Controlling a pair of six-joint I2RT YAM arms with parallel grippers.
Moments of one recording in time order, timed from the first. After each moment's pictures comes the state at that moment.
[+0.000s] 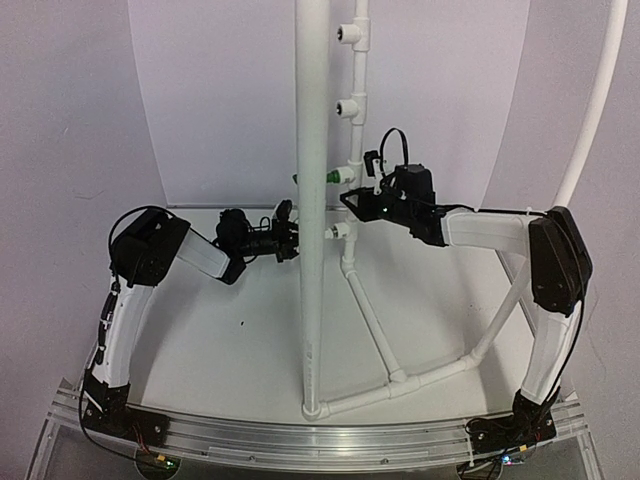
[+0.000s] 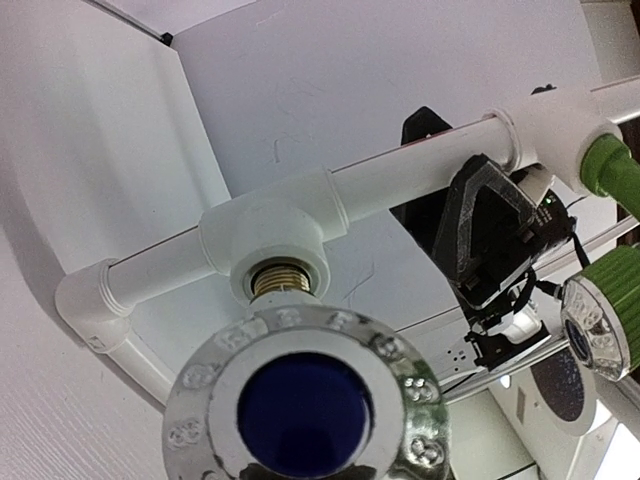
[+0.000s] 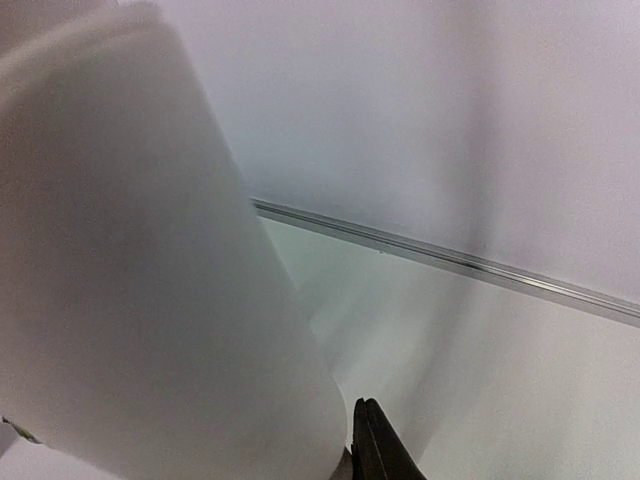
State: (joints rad) left arm -0.50 2.39 1.40 1.20 1.00 -1.38; right arm 0.56 1.94 1.44 0.25 -0.14 0.21
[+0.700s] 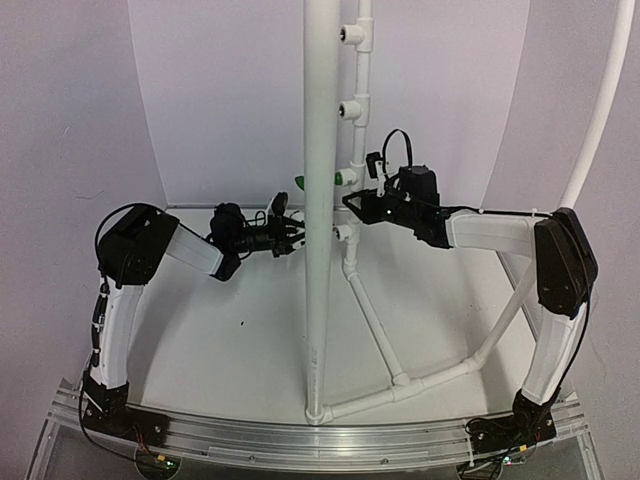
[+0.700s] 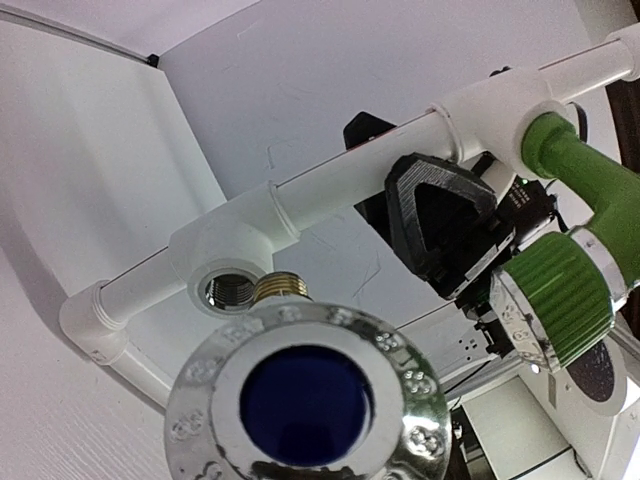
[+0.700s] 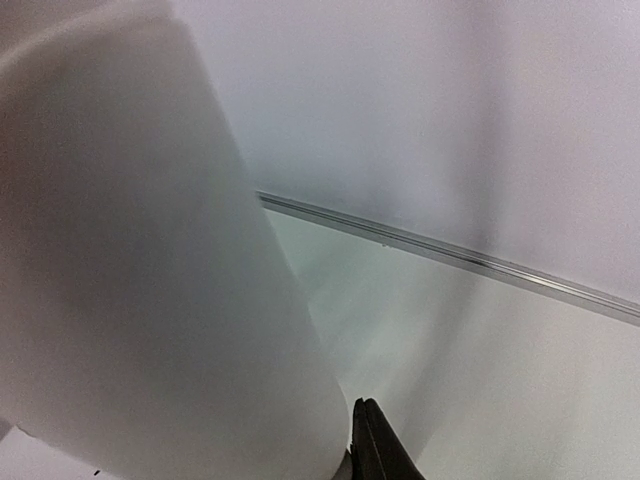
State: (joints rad) left arm -0.50 2.28 1.32 1.13 0.98 -1.23; right arm 0.56 1.91 1.40 0.26 -0.16 0.19
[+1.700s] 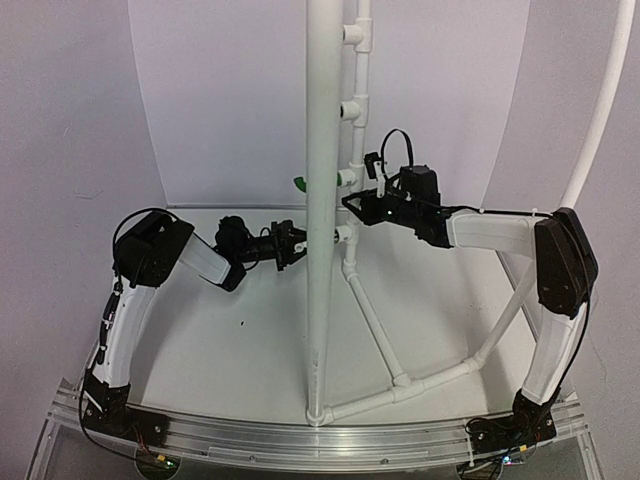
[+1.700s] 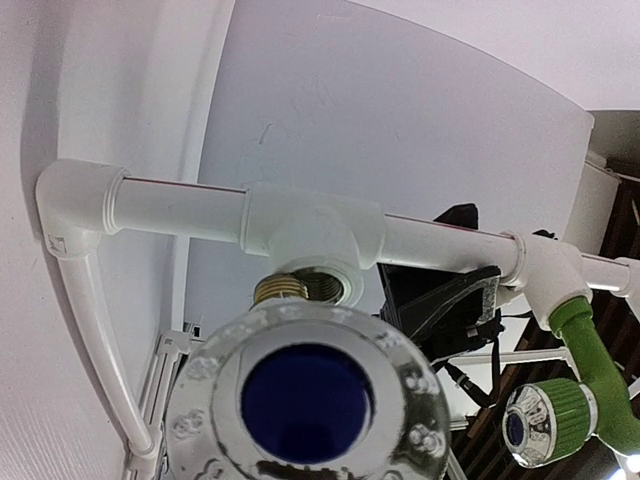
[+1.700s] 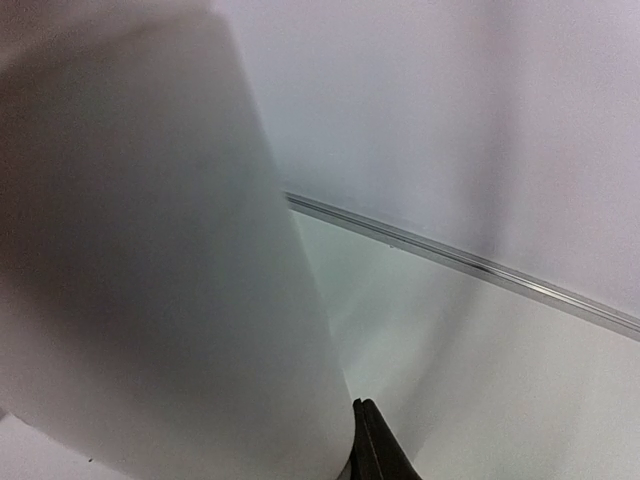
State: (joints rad) left arm -0.51 2.40 1.36 1.28 0.96 -1.96; right arm 0.55 1.91 1.40 0.26 -0.21 0.14
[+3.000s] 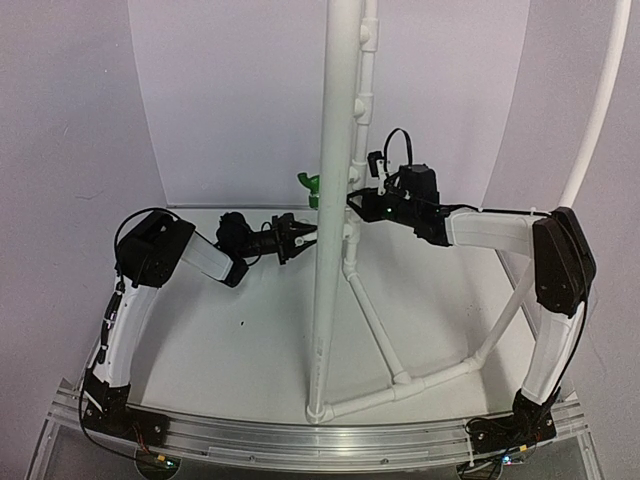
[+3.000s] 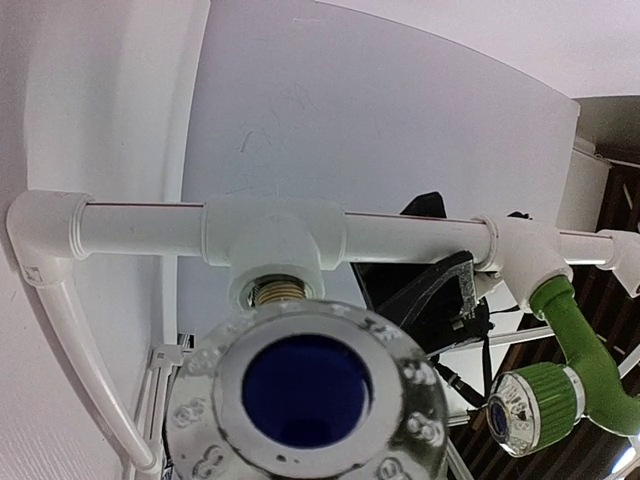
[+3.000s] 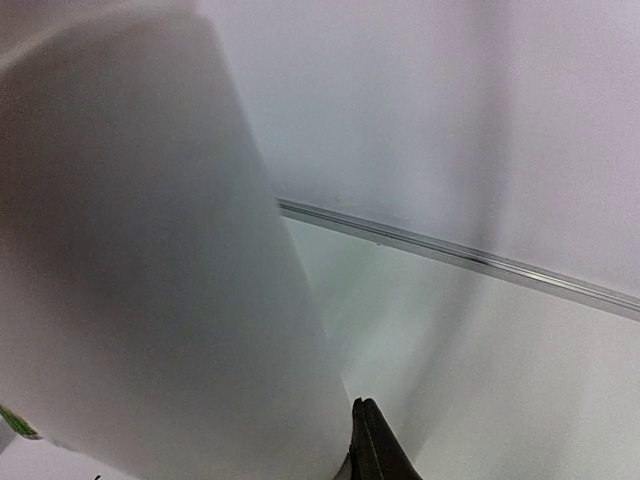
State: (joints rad) left arm -0.51 2.43 1.42 1.30 0.96 -1.97; right arm 0.55 1.92 1.42 0.24 -0.16 0.21
